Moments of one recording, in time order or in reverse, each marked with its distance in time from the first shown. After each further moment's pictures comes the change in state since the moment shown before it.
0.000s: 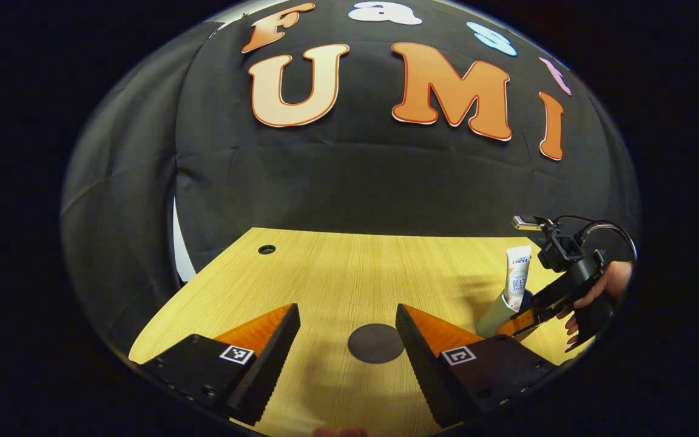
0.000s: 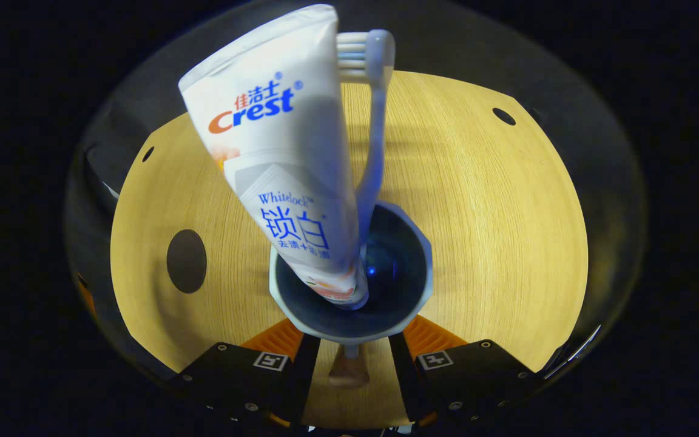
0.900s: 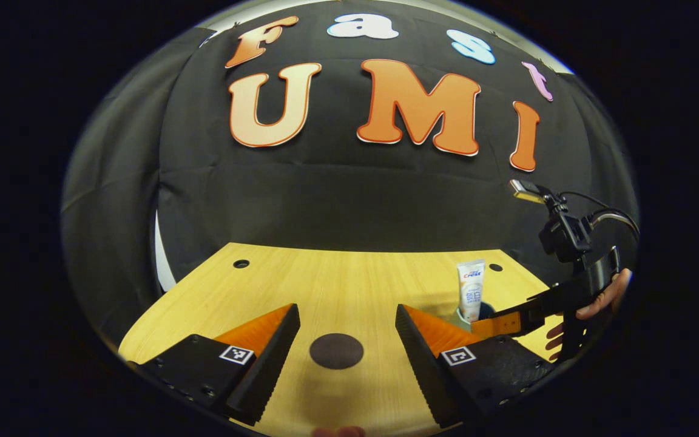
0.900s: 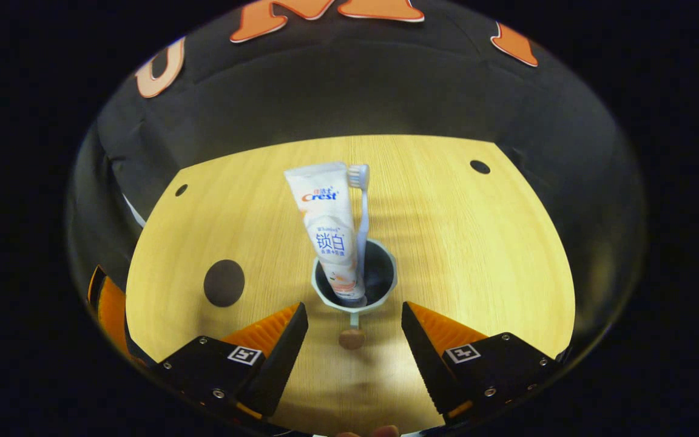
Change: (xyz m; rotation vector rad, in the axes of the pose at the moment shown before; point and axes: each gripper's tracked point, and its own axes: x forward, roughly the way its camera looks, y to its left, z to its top) left arm -0.025 -0.041 0.015 0.003 -0.082 -0.061; right arm -0.064 -0.004 0.012 0.013 -0.286 0.031
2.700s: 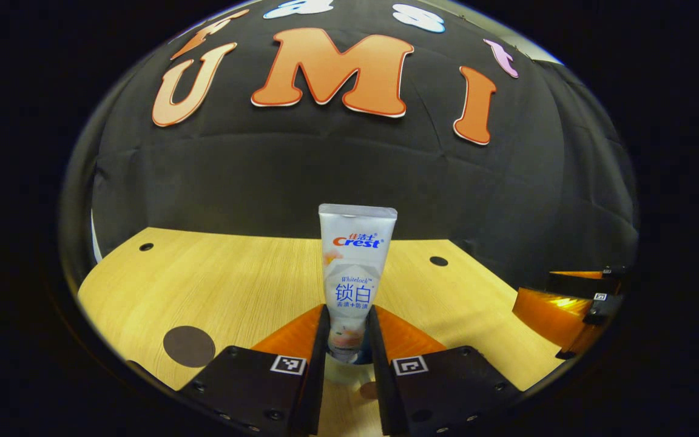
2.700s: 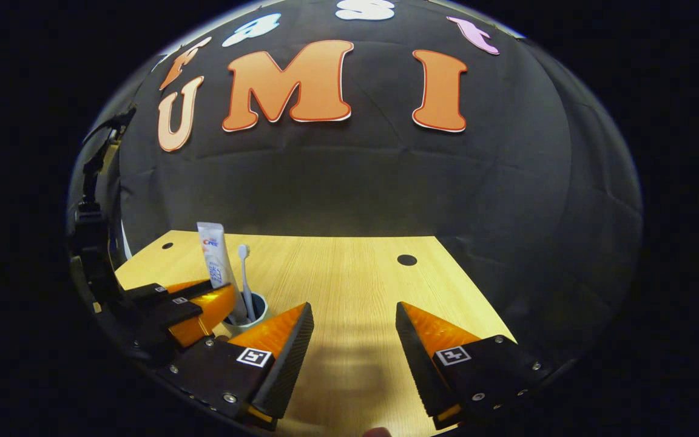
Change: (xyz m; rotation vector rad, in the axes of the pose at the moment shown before) left arm 0.097 -0.235 -0.057 -0.008 0.044 -0.226; right arm -0.073 -0.146 0.042 -0.047 -0.651 -0.057
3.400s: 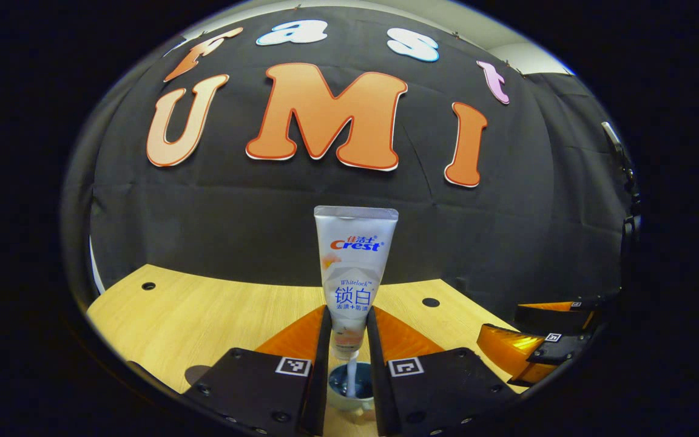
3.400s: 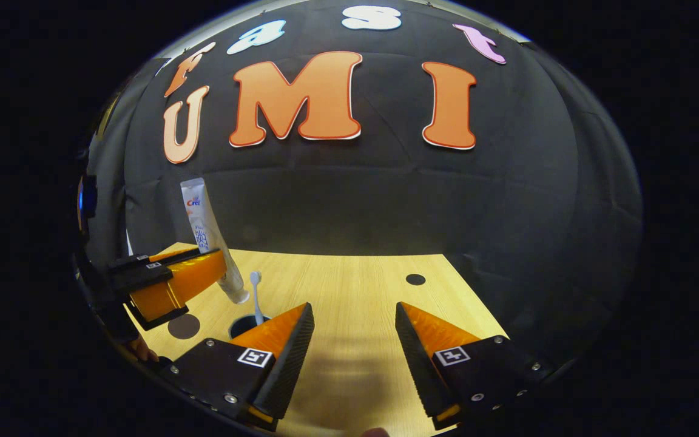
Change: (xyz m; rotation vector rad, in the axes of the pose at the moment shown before) left arm -0.019 -0.005 0.090 0.022 -0.176 -0.033; right arm 0.008 0.001 0.029 0.006 -0.069 0.020
